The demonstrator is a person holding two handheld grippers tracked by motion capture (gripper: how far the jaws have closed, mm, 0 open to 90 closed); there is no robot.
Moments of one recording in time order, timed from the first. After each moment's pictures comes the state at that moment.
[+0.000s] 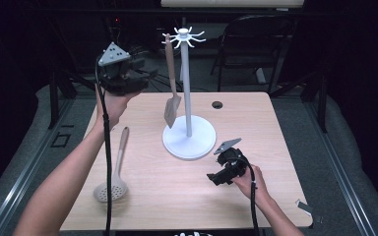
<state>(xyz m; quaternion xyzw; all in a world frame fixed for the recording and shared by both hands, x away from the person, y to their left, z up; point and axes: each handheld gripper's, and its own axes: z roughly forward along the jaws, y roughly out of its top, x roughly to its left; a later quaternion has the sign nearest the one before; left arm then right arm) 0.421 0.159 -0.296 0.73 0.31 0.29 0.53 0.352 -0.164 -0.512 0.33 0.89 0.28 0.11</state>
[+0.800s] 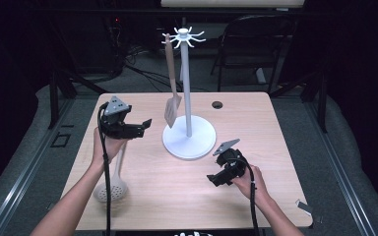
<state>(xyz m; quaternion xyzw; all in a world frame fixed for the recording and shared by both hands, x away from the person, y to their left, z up) 0.396 0.190 -0.415 0.78 0.37 0.25 0.45 0.352 -0.162 -0.514 0.33 0.90 0.27 0.11</state>
